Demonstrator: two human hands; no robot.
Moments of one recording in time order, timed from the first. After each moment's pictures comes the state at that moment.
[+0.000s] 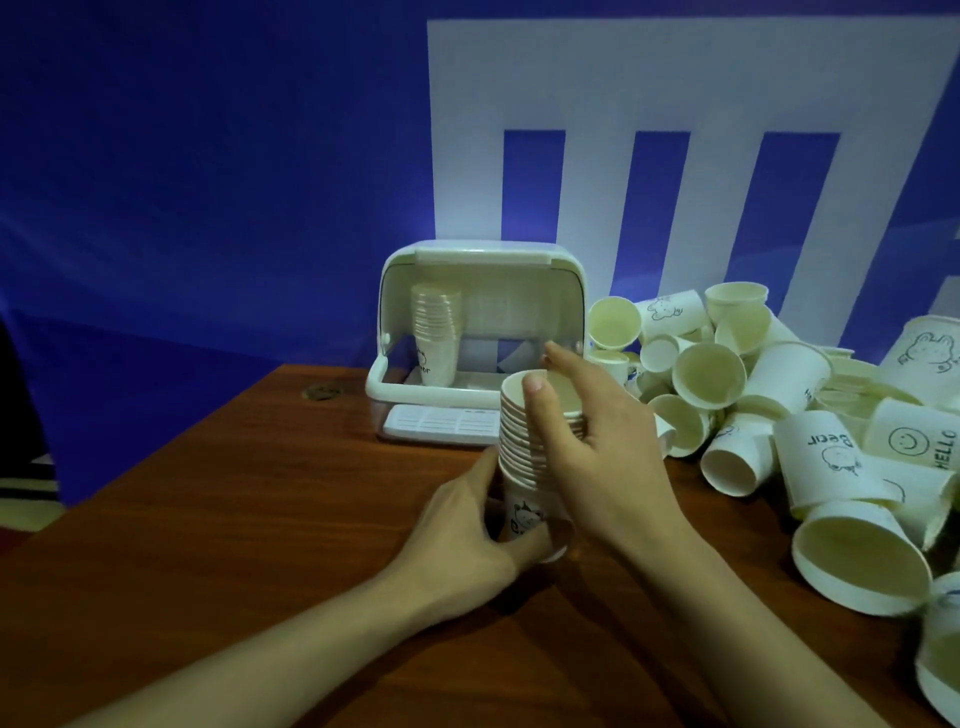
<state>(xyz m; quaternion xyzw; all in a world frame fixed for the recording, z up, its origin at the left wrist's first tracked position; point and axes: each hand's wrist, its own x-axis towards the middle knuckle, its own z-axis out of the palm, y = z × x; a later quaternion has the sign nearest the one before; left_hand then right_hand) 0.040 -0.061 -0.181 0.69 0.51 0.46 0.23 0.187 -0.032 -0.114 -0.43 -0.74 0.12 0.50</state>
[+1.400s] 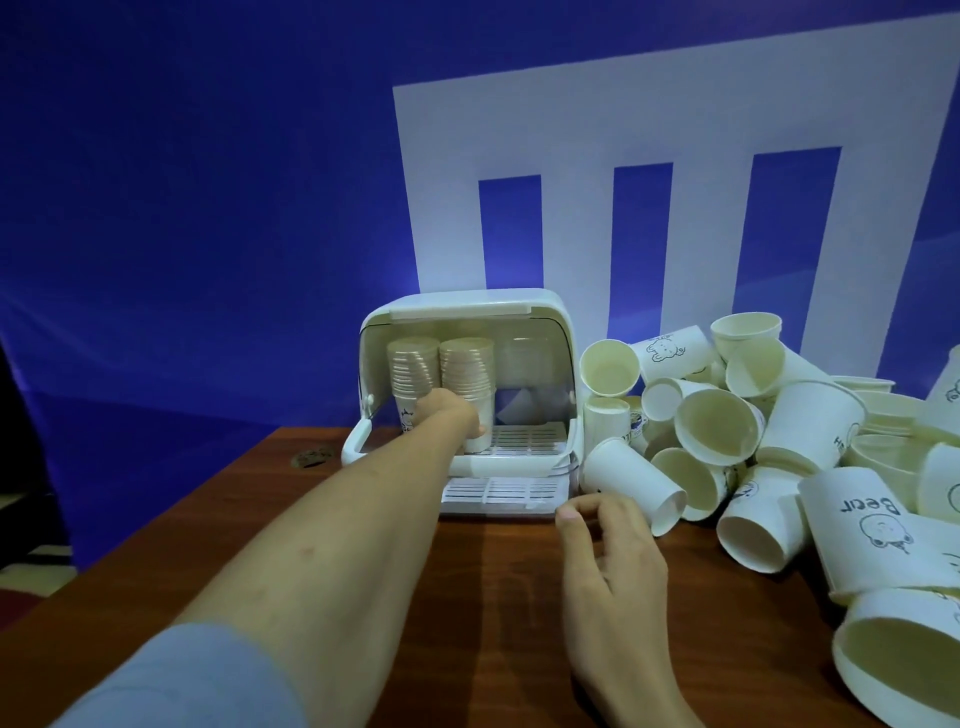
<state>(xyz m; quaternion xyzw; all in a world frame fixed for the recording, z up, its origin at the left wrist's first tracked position) 0.009 0.201 -0.114 0.44 0.82 0.32 0.19 0.200 0.002 -0.182 -0.45 -0.60 0.23 0.62</state>
